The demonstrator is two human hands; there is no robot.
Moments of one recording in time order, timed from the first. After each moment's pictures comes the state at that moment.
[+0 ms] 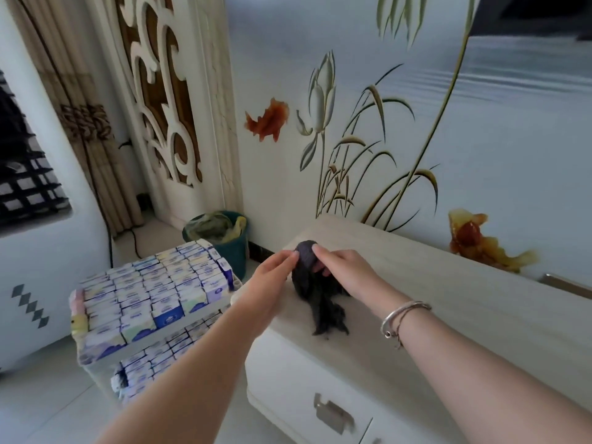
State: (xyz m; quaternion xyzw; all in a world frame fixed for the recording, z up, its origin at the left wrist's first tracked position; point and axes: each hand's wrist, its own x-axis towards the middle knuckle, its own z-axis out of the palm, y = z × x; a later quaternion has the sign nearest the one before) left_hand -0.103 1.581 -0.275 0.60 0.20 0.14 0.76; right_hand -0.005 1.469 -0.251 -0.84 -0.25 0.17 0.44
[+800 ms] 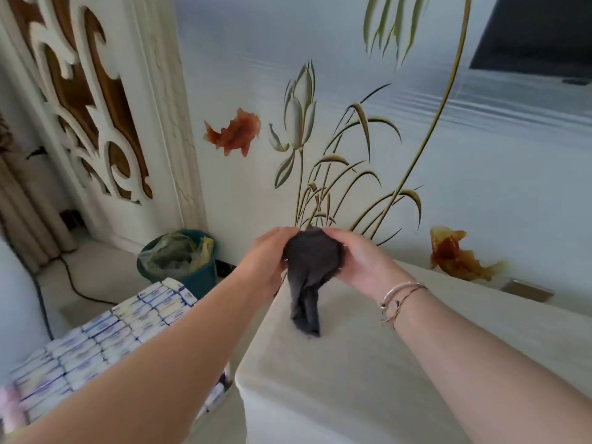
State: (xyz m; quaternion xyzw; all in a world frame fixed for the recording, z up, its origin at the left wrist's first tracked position) left_hand -0.020 1.657 -0.189 0.55 0.20 0.10 0.81; right_hand 0.059 1.531 -0.194 -0.59 0.01 0.31 0.74
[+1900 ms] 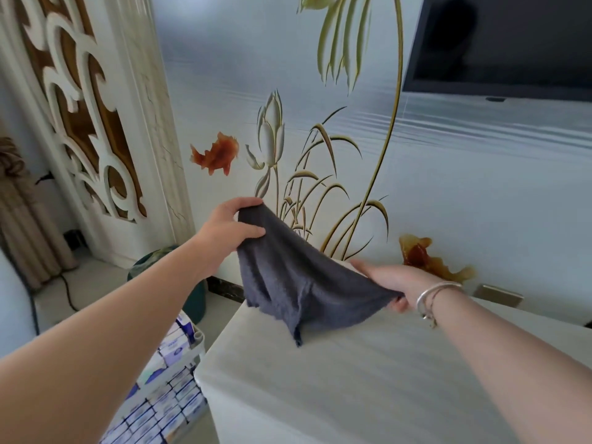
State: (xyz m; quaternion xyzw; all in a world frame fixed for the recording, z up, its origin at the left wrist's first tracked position) left_hand -0.029 1.650 -0.138 0.77 0.16 0.15 0.59; right_hand 0.073 1.401 -0.174 -0.89 -0.01 0.32 0.33
